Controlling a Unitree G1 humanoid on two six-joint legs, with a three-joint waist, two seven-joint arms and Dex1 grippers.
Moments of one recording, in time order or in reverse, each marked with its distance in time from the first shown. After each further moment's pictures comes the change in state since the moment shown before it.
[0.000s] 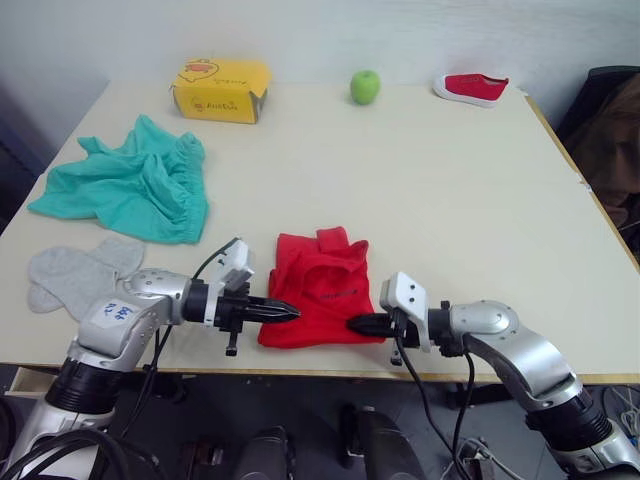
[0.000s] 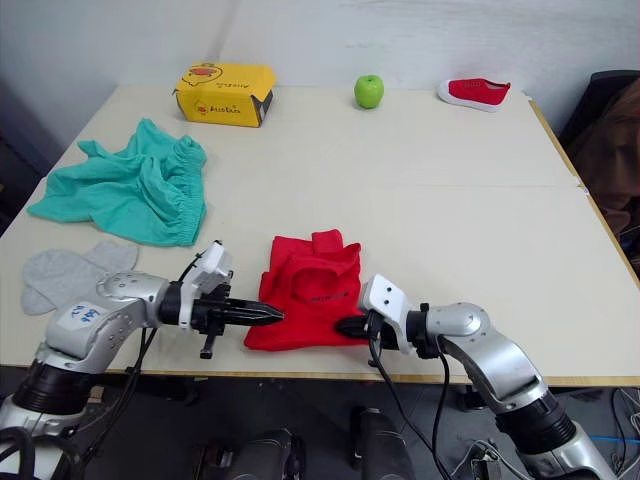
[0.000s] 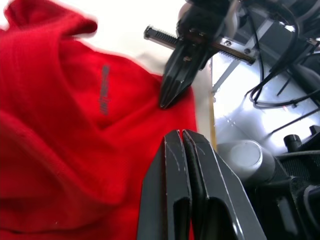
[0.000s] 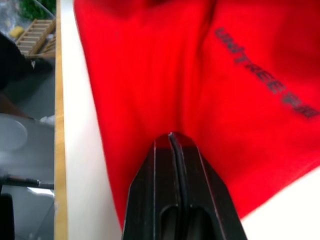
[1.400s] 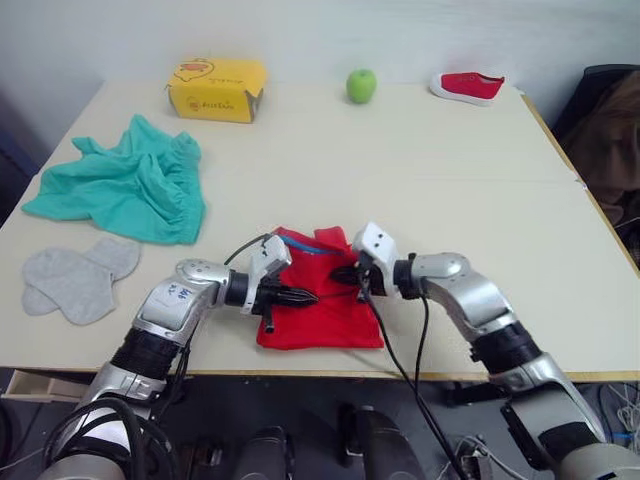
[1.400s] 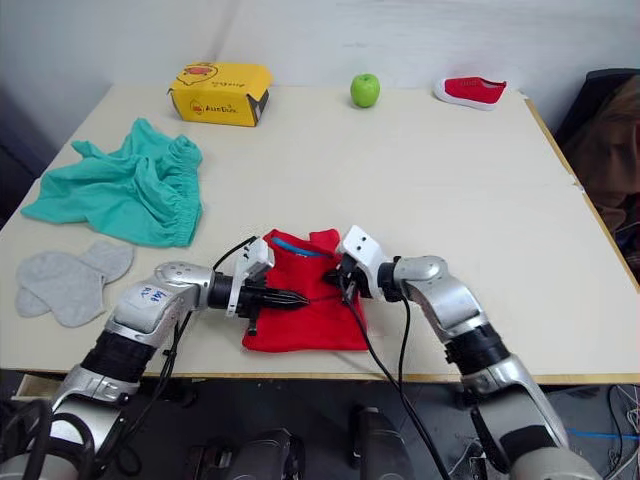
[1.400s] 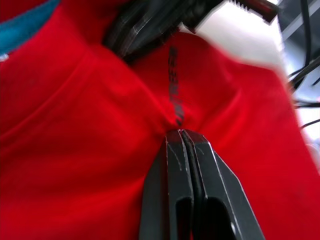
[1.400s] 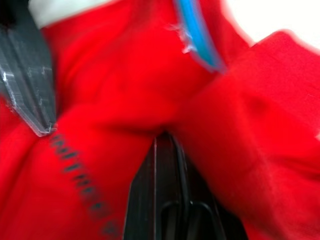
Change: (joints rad) left arm -0.165 -0.158 -0.077 0.251 0.193 -0.072 0.077; right arm -0.480 0.269 0.035 0.649 -0.158 -0.168 -0.081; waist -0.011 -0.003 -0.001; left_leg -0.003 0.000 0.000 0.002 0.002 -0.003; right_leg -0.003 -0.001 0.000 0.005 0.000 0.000
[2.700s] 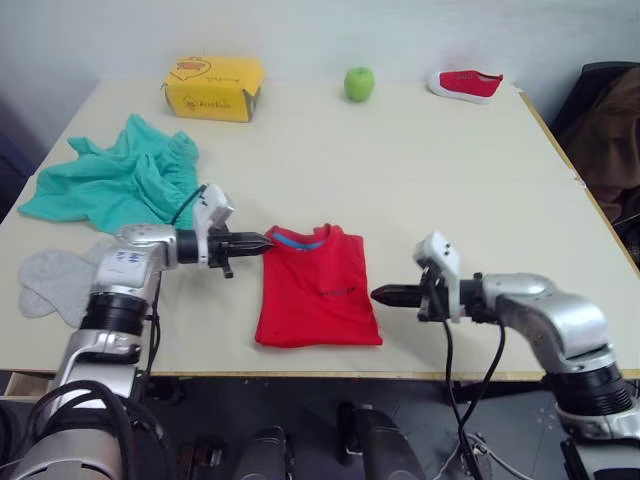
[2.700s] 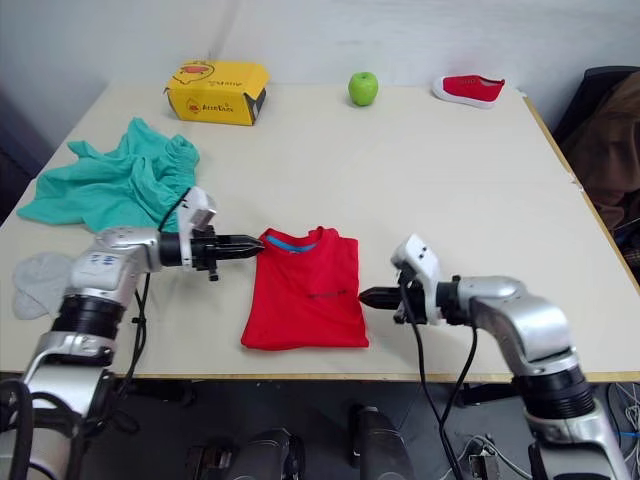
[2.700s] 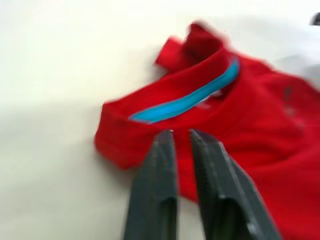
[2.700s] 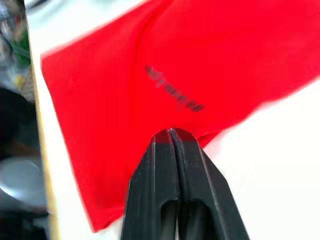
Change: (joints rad) left arm -0.120 0.115 0.237 0.229 -0.029 -0.133 -0.121; right arm 0.293 -0.280 -0.341 -0.564 0.391 0.654 0.155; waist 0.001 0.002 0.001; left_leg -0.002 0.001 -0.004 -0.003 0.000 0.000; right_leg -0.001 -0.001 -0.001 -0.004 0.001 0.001
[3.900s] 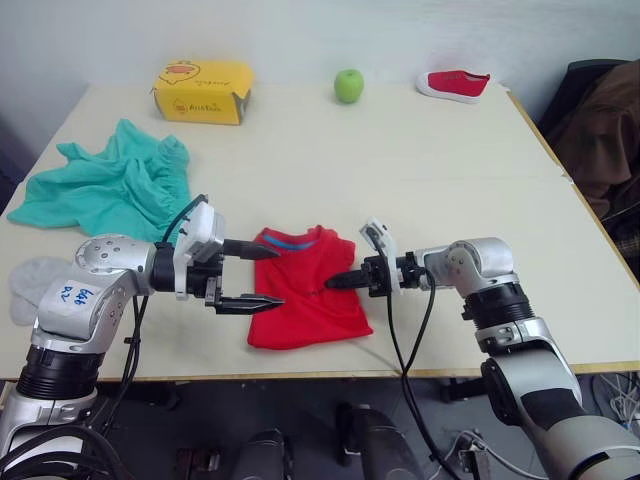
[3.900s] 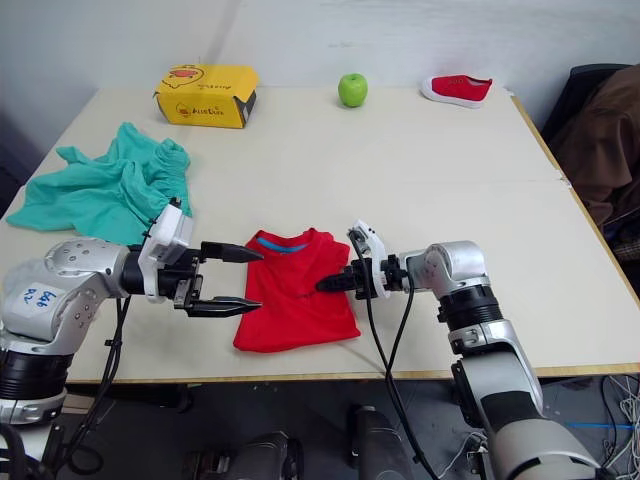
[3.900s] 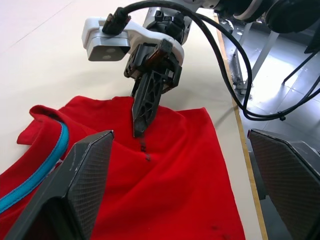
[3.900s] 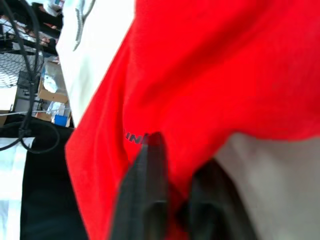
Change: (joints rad) left arm 0.230 0.114 0.051 -0.544 -0.196 0.103 -0.025; right arm -0.410 0.321 0.120 0.651 -0.008 0.222 -0.049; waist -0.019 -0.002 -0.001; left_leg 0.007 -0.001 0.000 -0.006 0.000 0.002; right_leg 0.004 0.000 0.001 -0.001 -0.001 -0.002
